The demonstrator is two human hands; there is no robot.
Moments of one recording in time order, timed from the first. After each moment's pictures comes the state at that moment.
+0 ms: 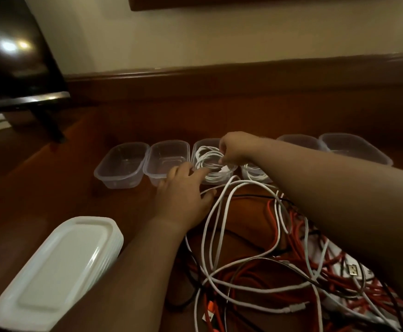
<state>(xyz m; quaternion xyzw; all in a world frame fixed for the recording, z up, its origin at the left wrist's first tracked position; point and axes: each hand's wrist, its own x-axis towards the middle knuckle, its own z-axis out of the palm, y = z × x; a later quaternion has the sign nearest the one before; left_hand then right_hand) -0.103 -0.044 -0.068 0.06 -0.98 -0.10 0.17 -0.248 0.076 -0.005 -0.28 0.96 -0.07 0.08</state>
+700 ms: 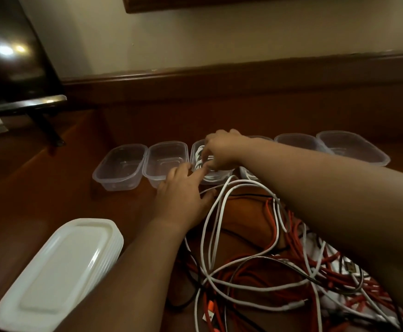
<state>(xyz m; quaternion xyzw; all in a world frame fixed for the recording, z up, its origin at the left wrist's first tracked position) -0.105 -0.042 -0.069 0.06 -0.98 -0.09 0.15 -0.242 0.061 -0.006 -0.40 0.91 0.09 -0.01</state>
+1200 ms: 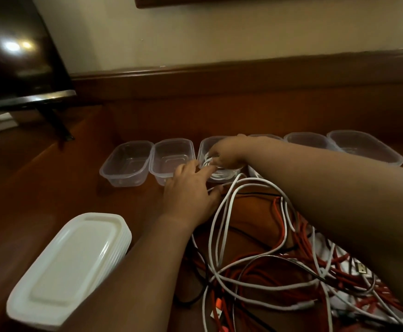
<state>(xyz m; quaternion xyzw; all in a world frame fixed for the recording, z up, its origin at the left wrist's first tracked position) -0.105 -0.042 -0.066 0.05 -0.98 -0.12 0.15 -0.253 0.055 -0.015 -0.37 0.92 0.10 0.07</state>
